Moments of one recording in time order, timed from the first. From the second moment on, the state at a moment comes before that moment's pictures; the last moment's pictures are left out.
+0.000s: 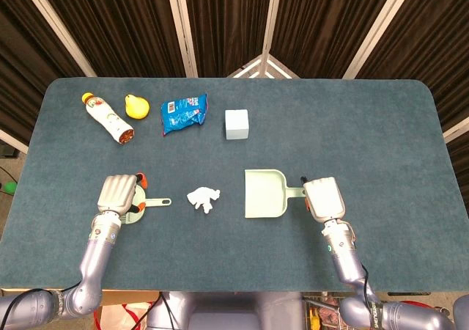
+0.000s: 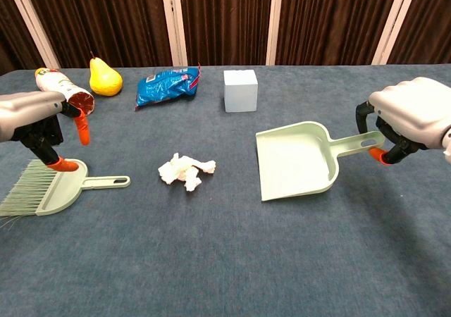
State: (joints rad) left arm -0.60 -1.53 -0.22 -1.72 0.77 1.20 0.73; right arm 0.54 -1.61 0.15 -1.50 -1.15 1.24 -0.81
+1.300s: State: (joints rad) left arm -0.70 -1.69 -0.18 -1.55 0.69 1.20 0.82; right arm 0.60 -1.67 0.14 -1.50 -1.05 1.24 -1.00
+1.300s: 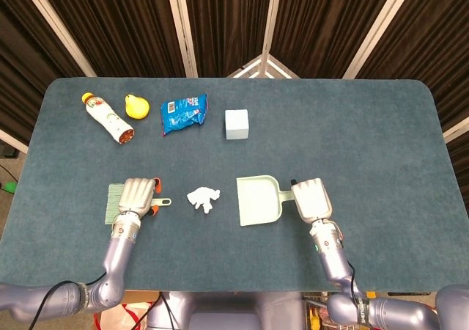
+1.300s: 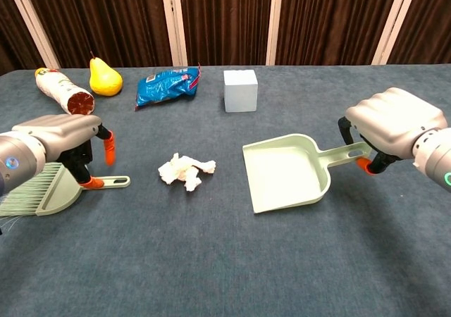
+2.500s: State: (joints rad) left arm -0.67 -1.73 -0.21 -1.56 0.81 1.22 0.63; right arm 0.61 -1.64 0.12 -1.53 -1.06 1.26 -1.03
